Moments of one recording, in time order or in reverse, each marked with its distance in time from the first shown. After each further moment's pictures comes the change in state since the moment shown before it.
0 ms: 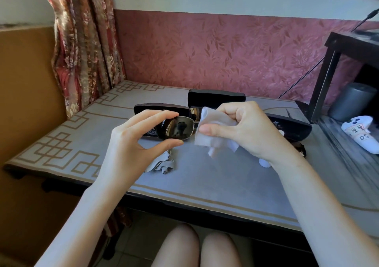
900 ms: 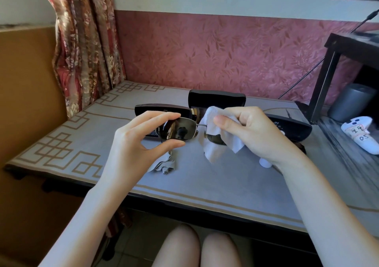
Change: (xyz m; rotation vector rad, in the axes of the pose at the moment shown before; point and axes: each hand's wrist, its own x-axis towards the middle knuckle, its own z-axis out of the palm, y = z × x) left_hand -0.002 -0.001 0.002 -0.022 -0.003 -0.027; right_hand -0.002 0.012 -0.008 -0.038 -0.029 0.025
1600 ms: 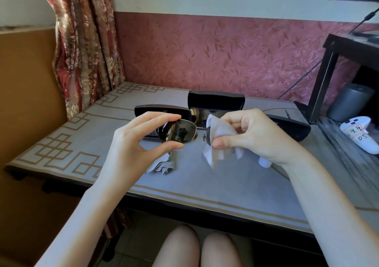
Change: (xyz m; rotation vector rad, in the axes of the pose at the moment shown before) left_hand 0.000 -0.001 -0.003 -0.039 -0.026 0.009; right_hand -0.006 -0.005 -0.006 0.065 -0.129 0.030
